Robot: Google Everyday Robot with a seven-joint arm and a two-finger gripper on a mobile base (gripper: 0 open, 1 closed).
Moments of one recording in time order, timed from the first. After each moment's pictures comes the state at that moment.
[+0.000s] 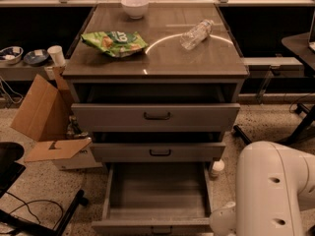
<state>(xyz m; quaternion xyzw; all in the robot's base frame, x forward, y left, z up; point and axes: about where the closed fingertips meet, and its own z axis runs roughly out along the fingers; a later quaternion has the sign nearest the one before) 0.257 -0.255 0.197 0.47 -0.85 -0.11 0.20</state>
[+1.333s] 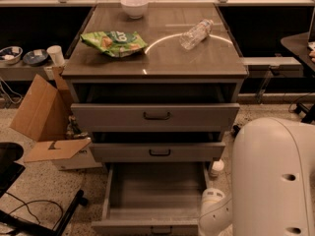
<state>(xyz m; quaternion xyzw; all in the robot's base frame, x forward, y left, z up) 0.337 -0.202 0.272 0.58 -0.81 0.00 0.07</state>
